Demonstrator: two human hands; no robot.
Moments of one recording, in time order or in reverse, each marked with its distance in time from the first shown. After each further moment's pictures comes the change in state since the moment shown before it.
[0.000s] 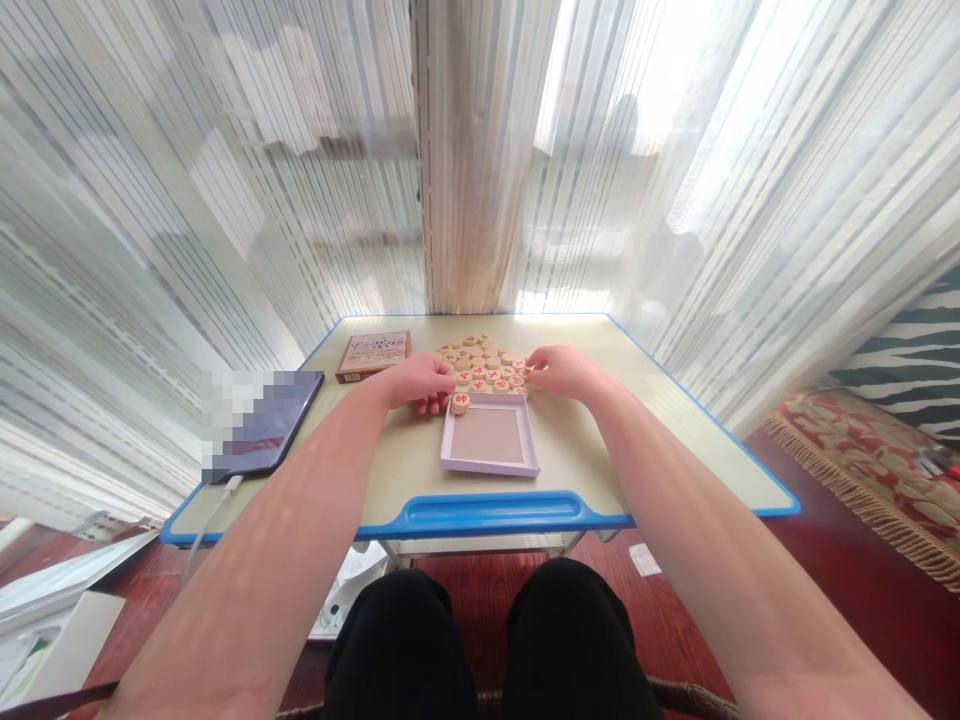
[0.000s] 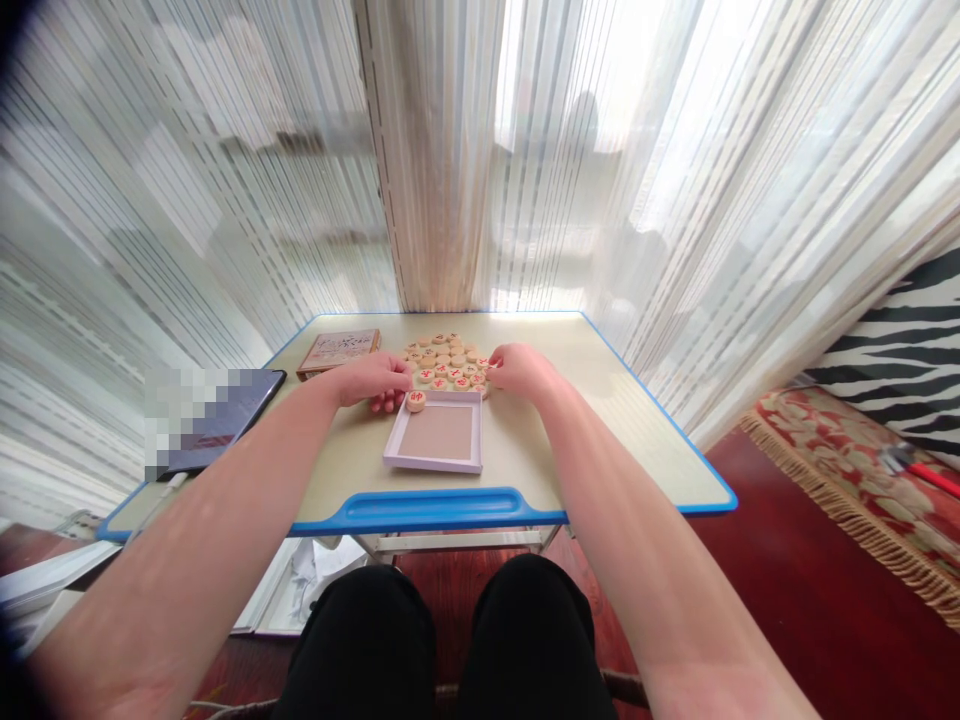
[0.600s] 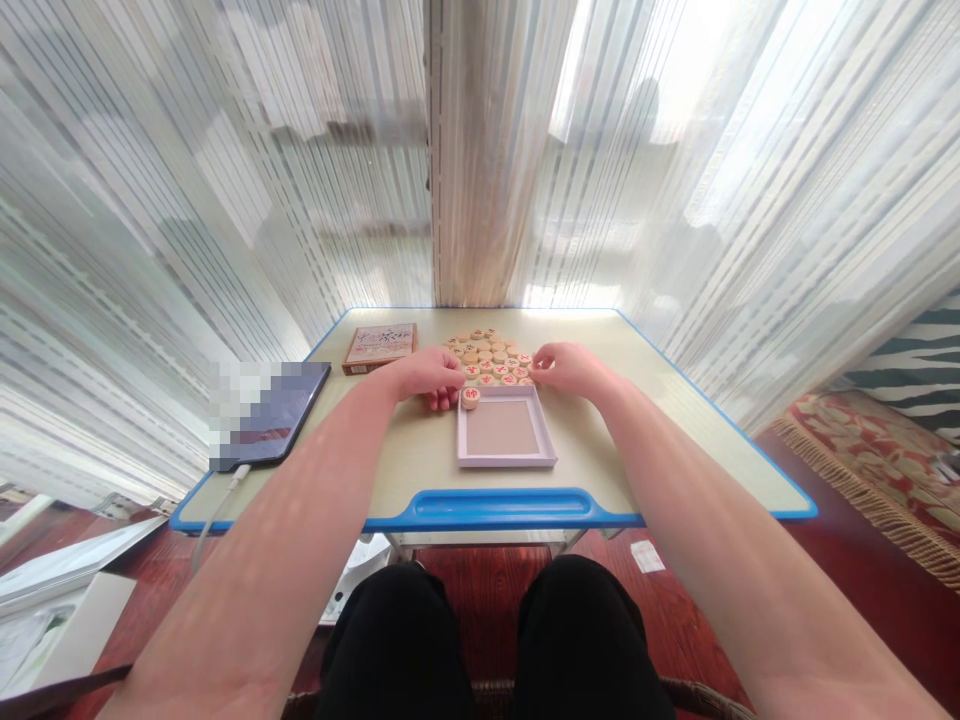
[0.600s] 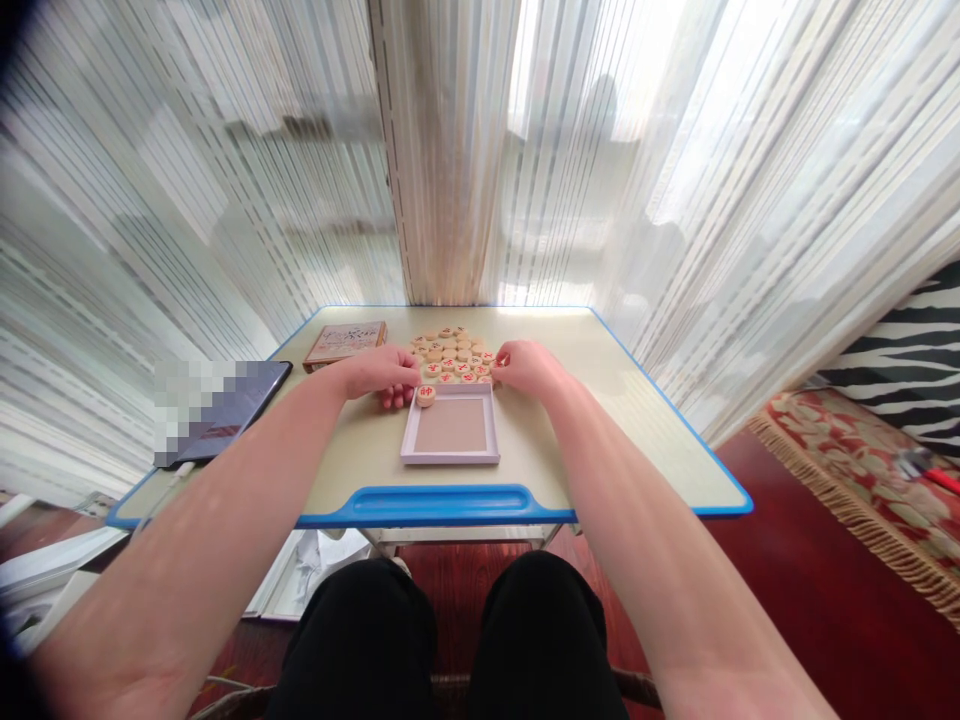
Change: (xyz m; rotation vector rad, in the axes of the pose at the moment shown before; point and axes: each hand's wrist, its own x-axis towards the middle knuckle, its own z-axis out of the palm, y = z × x) left_hand -0.003 0.005 0.002 0.031 -0.007 -0.039; right_hand 0.006 0.003 0.007 -0.032 0.022 -0.050
